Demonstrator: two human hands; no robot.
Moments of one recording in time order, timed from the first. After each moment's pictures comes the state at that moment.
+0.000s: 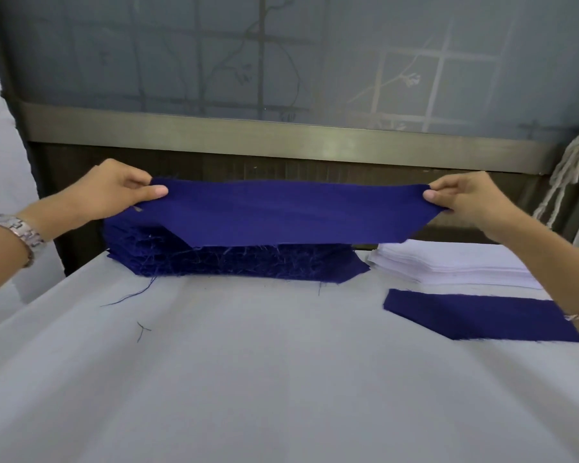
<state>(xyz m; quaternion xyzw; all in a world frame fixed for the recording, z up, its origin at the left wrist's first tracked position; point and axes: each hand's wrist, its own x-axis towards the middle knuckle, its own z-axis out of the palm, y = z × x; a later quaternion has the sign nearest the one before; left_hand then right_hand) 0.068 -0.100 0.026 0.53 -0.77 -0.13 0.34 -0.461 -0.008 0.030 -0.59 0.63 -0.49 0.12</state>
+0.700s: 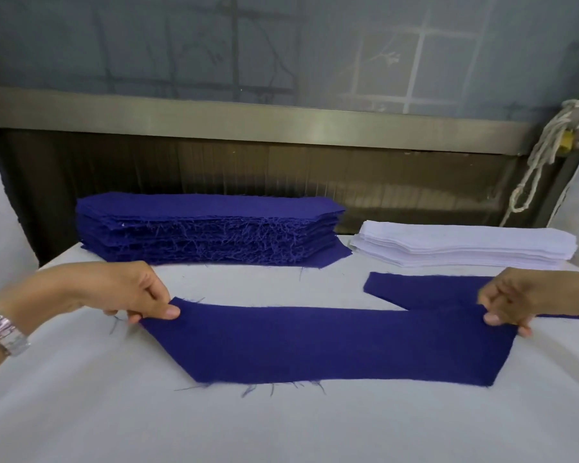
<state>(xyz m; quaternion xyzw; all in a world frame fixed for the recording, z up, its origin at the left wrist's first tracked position) 0.020 -0.026 -0.046 0.53 -0.77 -0.34 -0.07 -0.598 0.080 -0.073 -0.62 0.64 -0.10 0.44</state>
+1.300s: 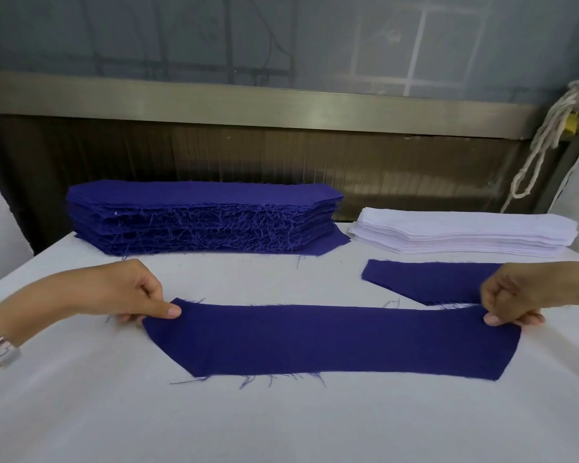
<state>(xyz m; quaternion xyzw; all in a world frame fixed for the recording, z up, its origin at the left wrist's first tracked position) 0.014 -0.012 -0.062 0.56 -0.77 -0.31 0.01 -0.579 0.090 -0.067 -0.61 0.67 -0.03 0.42</state>
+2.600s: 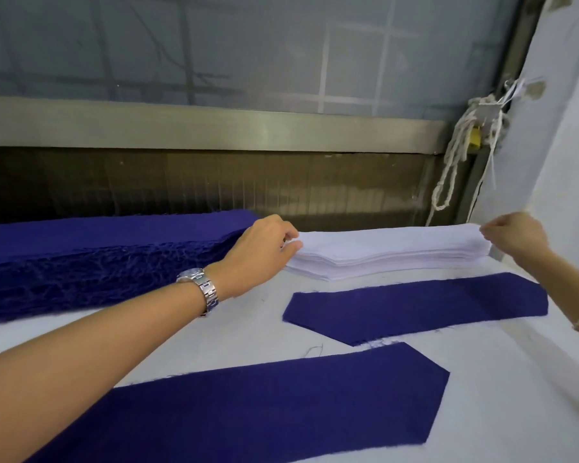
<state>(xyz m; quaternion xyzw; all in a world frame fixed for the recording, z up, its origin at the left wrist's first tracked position) -0.291 -0.075 -0.053 0.31 -0.90 -0.07 0.30 -0.695 0.060 -0.042 -0.29 0.87 -0.38 -0.05</state>
